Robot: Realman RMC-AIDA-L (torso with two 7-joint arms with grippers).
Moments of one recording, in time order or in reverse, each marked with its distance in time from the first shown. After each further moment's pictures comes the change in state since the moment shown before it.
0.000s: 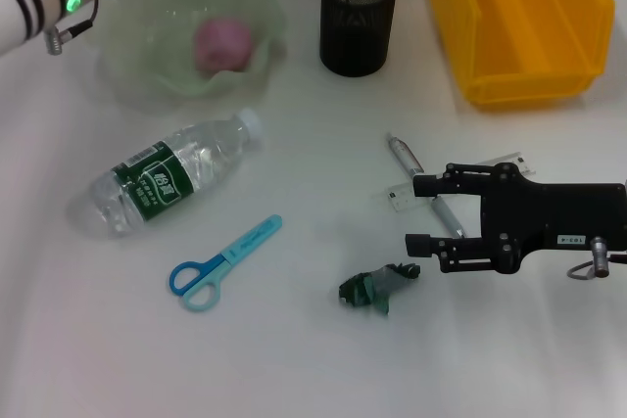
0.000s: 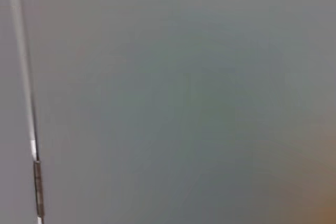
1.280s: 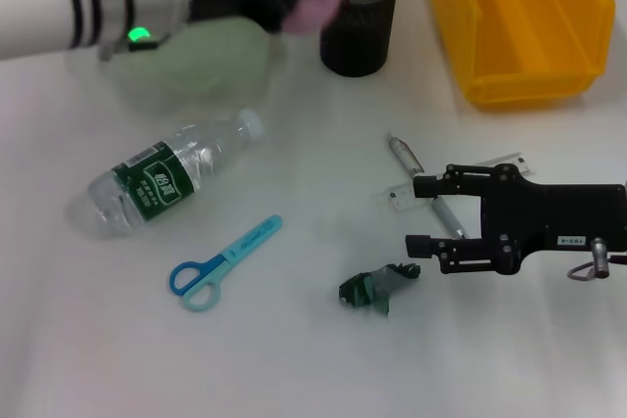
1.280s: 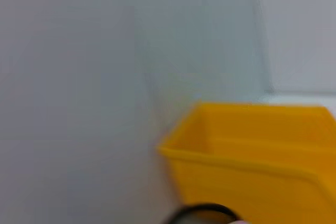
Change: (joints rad) left arm 0.010 -0.003 0.108 0.218 0.388 0.336 -0.104; right arm 0.000 0.000 0.000 0.002 -0.001 0.000 0.000
